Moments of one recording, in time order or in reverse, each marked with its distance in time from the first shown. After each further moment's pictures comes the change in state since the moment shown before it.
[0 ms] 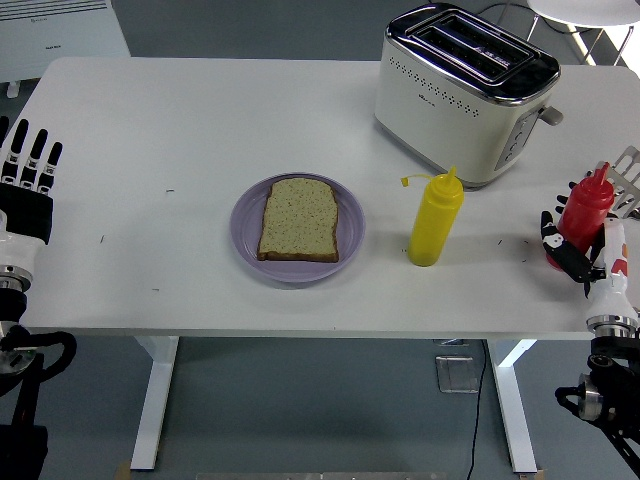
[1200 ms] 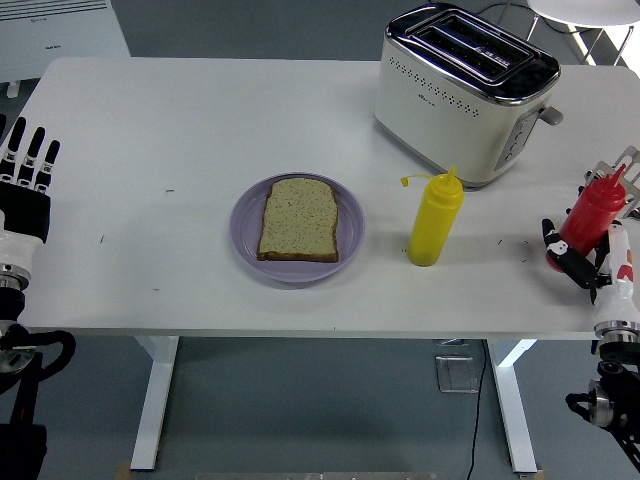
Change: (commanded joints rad) left arm -0.004 0.001 -0.004 -0.002 0.010 0.003 -0.003; right arm -0.033 0.002 0.074 -0.007 -0.088 0.070 -0.061
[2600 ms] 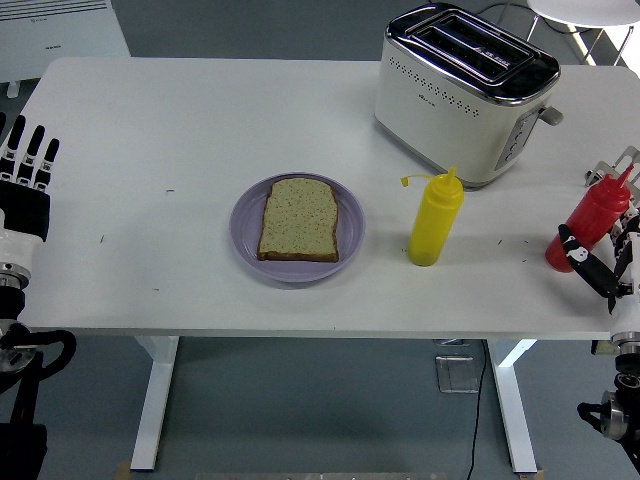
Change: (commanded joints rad) left arm 0.000 0.003 0.006 -0.003 0.005 0.006 -0.007; right arm -0.131 0.035 0.177 0.115 -0.101 0.019 -0.026
